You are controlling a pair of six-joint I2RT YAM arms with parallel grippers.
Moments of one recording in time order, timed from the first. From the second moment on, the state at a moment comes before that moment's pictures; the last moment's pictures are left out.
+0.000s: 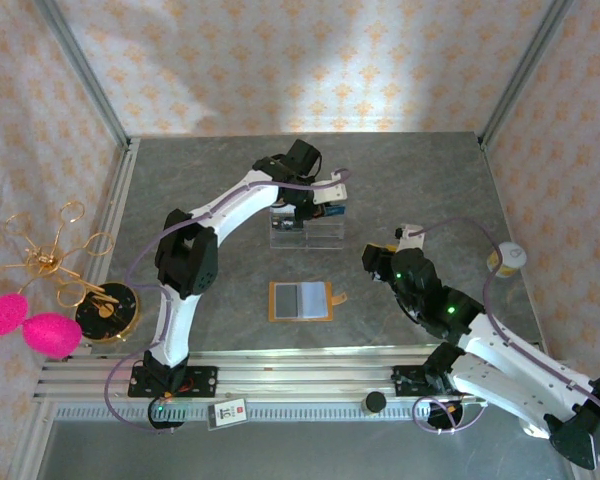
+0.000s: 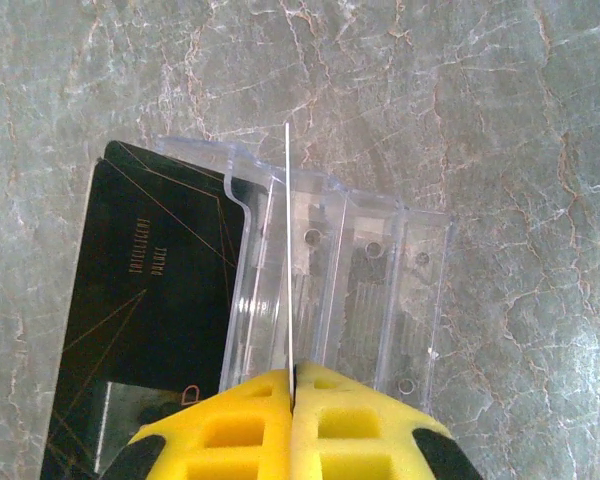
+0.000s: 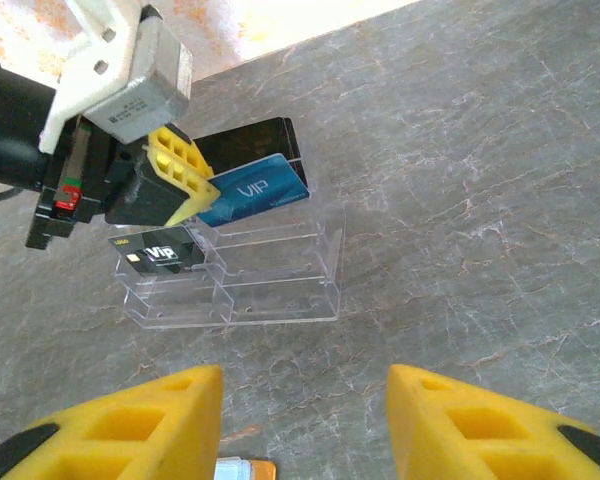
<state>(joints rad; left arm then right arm) -0.54 2.13 1.90 -0.83 0.30 0.79 0.75 0.73 0.55 -0.31 0.39 0.64</state>
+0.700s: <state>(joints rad) -0.53 2.19 1.97 -0.89 0.28 0.85 0.75 0.75 0.55 -0.31 0.38 0.64</state>
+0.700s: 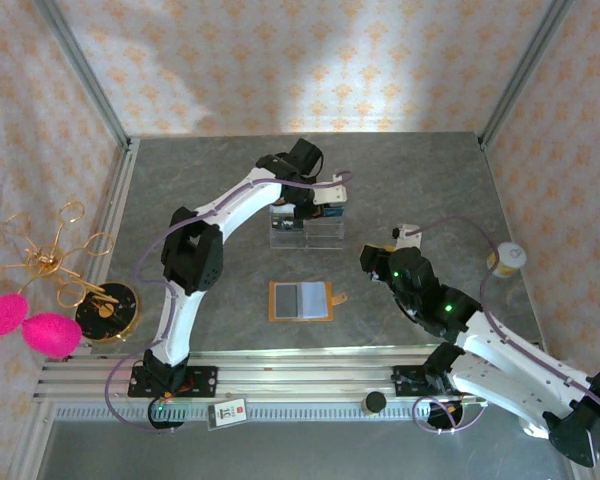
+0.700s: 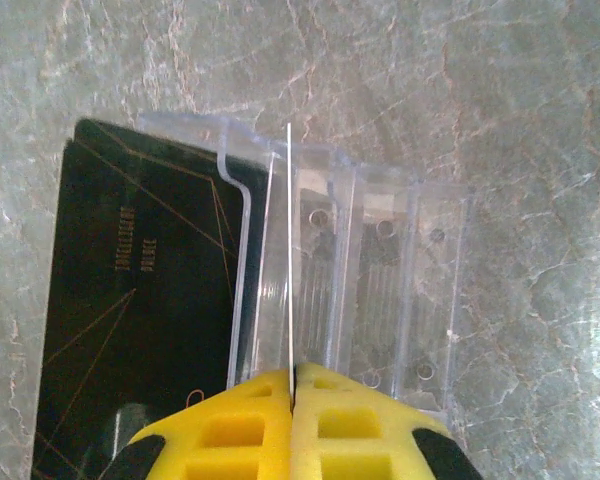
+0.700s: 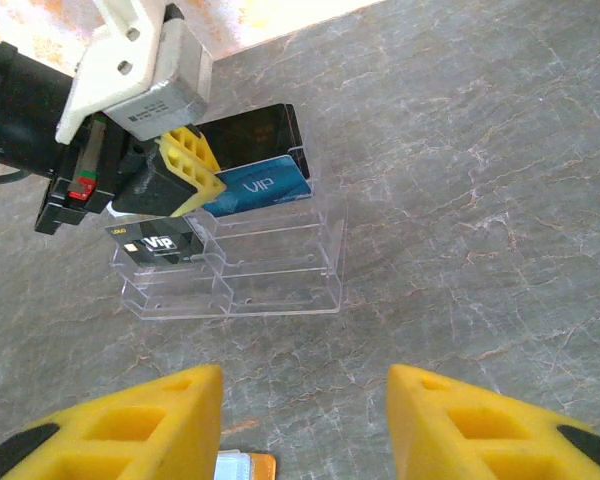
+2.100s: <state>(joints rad) -0.51 1.07 0.92 0.30 0.24 -0.22 0.97 1.18 0.58 -0.19 0.16 0.61</state>
